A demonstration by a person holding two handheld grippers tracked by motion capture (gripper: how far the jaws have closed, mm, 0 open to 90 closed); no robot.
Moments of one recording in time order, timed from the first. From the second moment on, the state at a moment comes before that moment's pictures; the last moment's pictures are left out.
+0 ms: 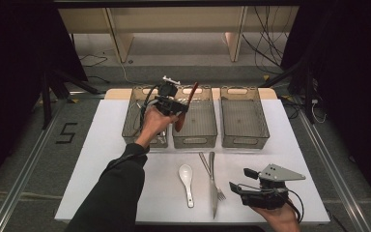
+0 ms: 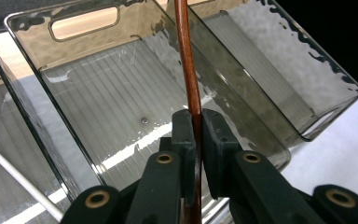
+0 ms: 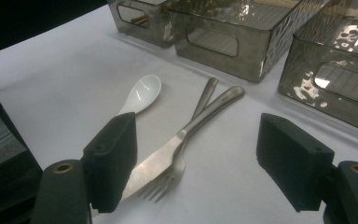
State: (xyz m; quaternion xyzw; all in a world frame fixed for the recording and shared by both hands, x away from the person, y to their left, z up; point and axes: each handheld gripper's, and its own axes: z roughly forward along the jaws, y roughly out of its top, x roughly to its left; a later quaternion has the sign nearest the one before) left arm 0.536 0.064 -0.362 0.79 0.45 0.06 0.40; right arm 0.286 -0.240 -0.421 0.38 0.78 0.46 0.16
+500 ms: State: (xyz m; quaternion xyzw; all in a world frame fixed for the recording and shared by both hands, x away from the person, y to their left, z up) left arm 0.541 0.063 -0.375 0.79 0.46 0.07 0.40; right arm 0.286 -0.240 -0.421 0.38 0.78 0.46 0.15
